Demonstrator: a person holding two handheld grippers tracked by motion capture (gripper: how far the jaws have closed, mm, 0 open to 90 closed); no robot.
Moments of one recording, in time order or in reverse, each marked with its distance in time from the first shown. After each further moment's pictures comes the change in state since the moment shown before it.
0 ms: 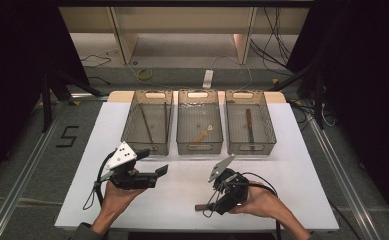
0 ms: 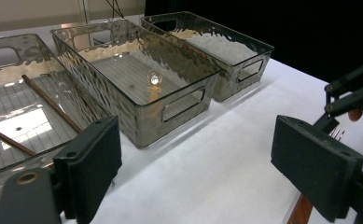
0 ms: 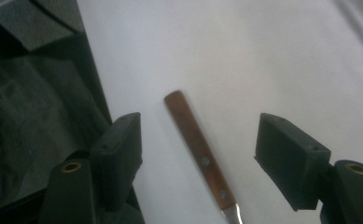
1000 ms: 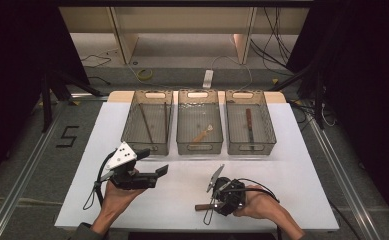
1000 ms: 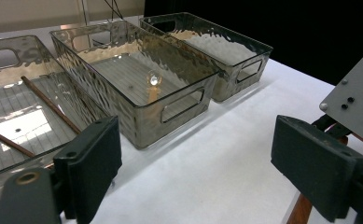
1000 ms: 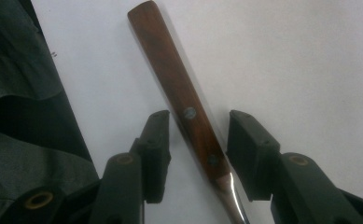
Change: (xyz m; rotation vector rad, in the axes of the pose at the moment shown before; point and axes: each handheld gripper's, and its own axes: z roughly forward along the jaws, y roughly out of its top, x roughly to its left) left arm -0.001 0.000 0.000 -0.002 -0.002 0.002; right arm -0.007 -0.014 0.038 0.219 -0.061 -0.035
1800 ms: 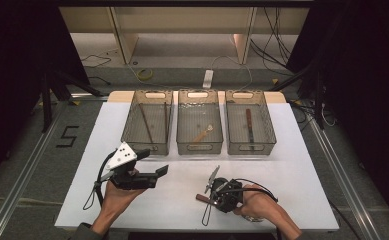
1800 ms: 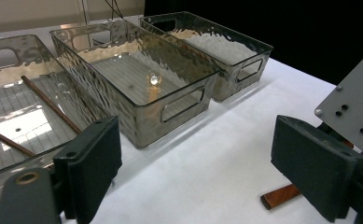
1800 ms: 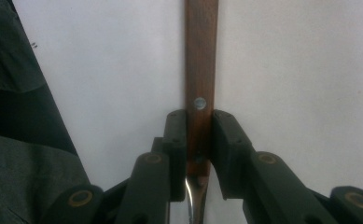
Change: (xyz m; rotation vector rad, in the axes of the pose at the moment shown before) left arm 0.000 0.000 0.000 0.002 0.002 0.002; right arm 0.001 0.006 0.003 0.074 -0.041 -0.035
